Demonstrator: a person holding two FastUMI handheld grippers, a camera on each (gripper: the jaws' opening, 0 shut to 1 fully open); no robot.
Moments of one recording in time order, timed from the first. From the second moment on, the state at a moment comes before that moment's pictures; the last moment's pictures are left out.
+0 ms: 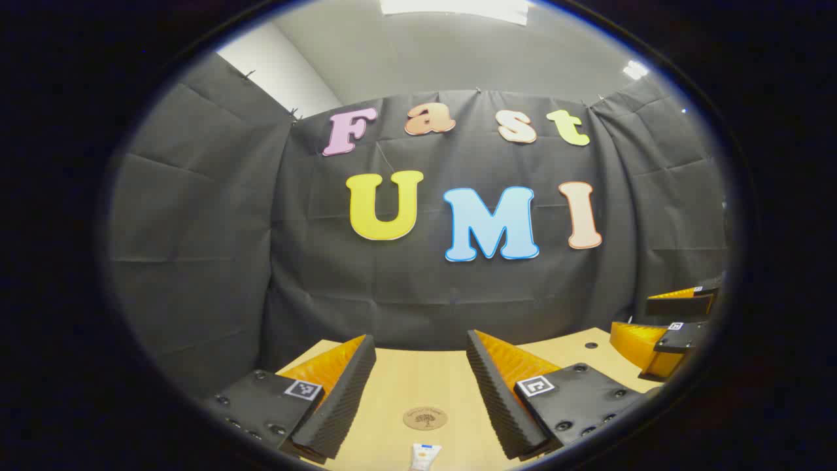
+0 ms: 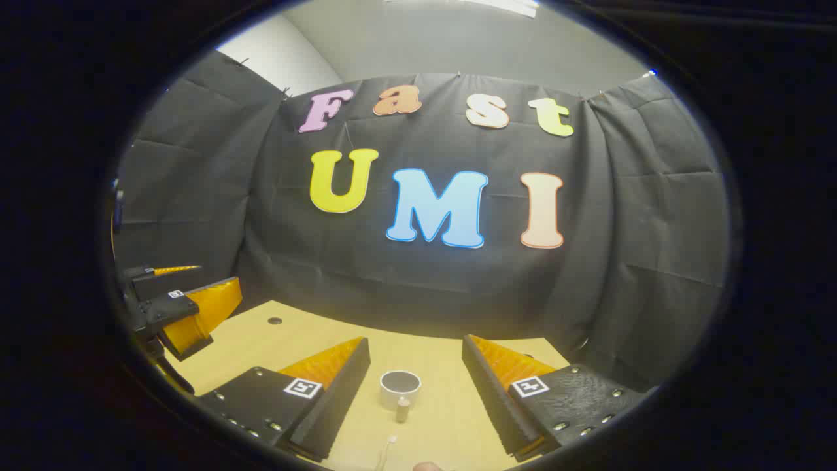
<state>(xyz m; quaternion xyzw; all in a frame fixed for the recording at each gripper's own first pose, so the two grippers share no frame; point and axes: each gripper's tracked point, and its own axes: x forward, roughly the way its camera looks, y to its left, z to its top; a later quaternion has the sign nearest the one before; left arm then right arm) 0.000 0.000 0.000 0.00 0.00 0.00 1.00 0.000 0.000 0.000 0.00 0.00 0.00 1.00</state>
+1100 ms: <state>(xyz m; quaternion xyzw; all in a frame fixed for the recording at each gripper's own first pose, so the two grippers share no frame) 0.025 -0.012 -0.029 0.00 0.04 -0.05 1.00 0.008 0.009 -0.024 0.01 0.05 0.00 1.00</state>
